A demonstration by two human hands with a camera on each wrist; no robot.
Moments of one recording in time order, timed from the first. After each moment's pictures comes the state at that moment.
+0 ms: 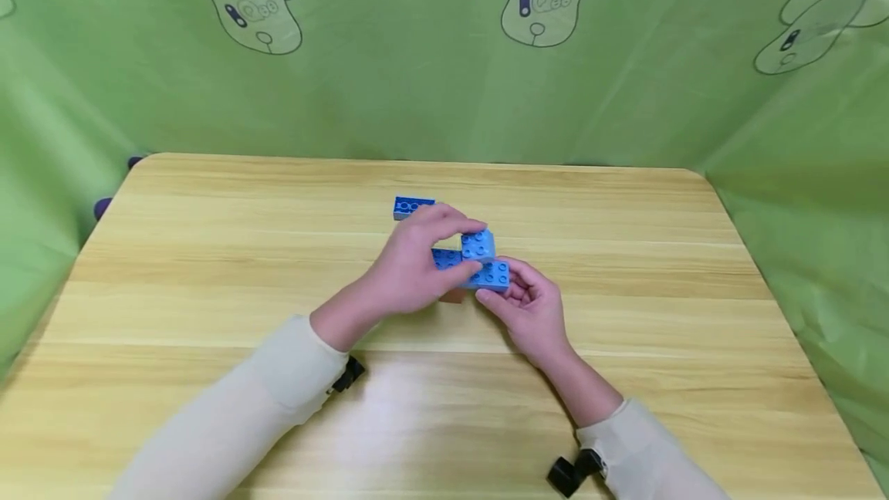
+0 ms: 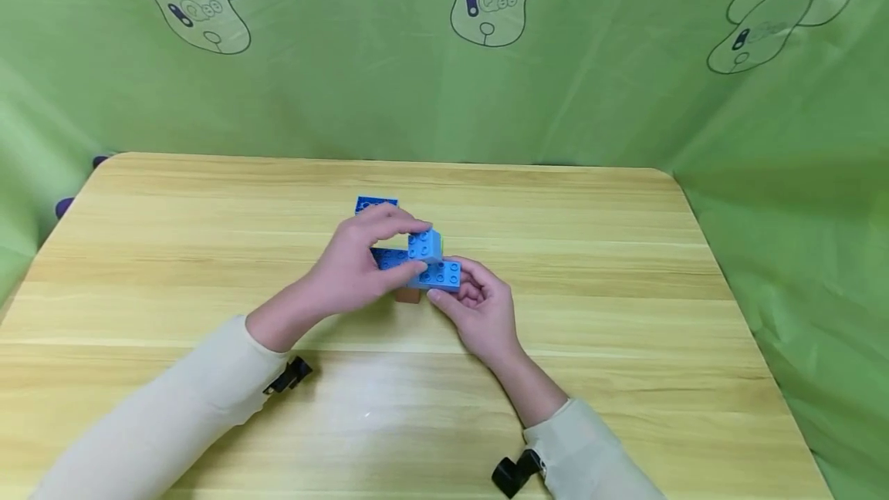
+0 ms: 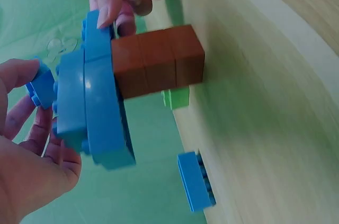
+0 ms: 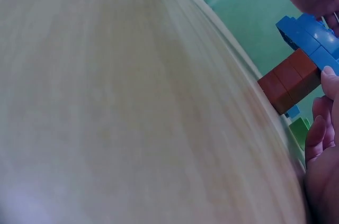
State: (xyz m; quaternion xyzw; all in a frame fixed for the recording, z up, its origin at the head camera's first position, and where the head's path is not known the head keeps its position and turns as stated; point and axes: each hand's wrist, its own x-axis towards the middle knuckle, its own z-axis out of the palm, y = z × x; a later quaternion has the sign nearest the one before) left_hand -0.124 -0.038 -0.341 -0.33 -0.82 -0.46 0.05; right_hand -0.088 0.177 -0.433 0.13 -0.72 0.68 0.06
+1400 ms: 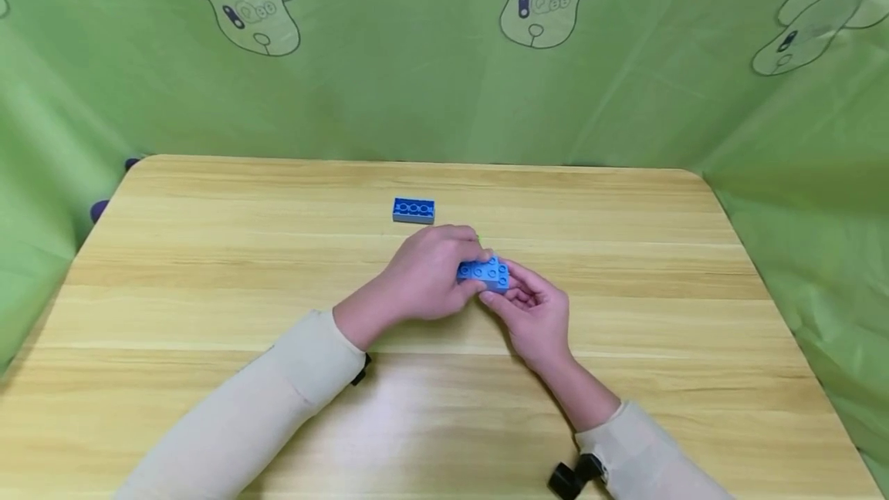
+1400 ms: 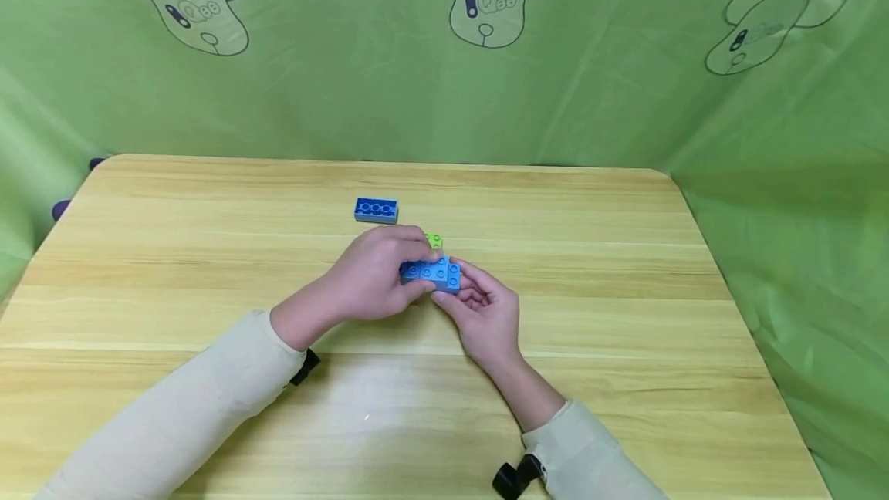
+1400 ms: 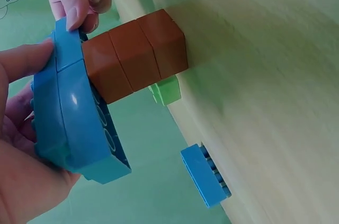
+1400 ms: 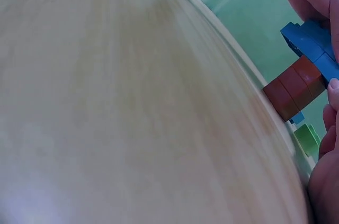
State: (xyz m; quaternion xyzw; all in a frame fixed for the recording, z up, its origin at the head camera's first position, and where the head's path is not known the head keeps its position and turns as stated) left_hand -0.130 -0.020 -0.346 -0.40 -0.88 -0.25 0.05; right_hand -0.084 0.173 -0.436 0.10 -0.72 0.67 0.15
